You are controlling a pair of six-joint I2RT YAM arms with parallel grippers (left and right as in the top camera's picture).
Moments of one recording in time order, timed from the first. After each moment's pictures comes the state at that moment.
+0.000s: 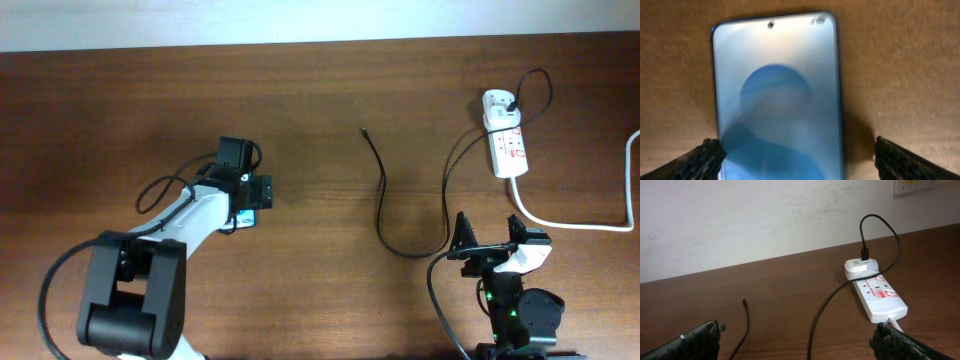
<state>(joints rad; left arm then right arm) -0.22 1.80 0.96 -0.32 -0.17 -0.19 -0.10 0.01 0.01 -0.06 -0.11 0.21</state>
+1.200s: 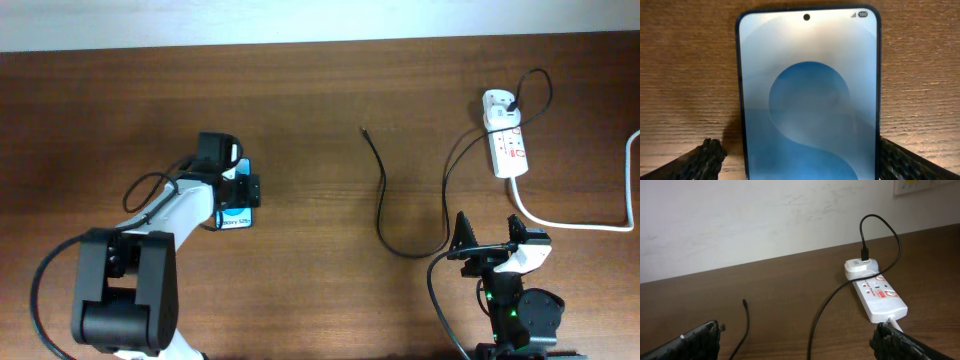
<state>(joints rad) -0.13 1.82 0.98 -0.37 -0.06 -0.12 -0.10 0.01 0.01 -0.06 -0.11 0.21</state>
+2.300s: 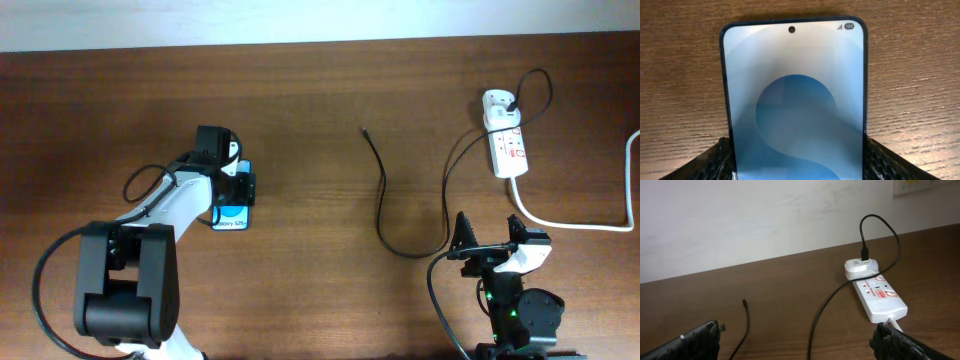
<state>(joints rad) -0.12 1.85 1.04 -0.44 -0.02 -0.04 -0.10 0.01 0.01 -0.06 -0.11 0.21</state>
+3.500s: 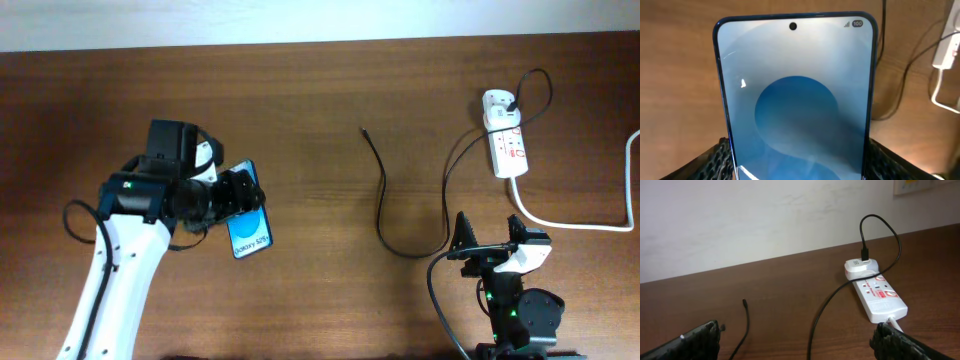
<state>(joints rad) -0.12 1.35 1.23 -1.09 0.36 -0.44 -0.10 0.01 0.01 -0.06 -0.11 0.21</state>
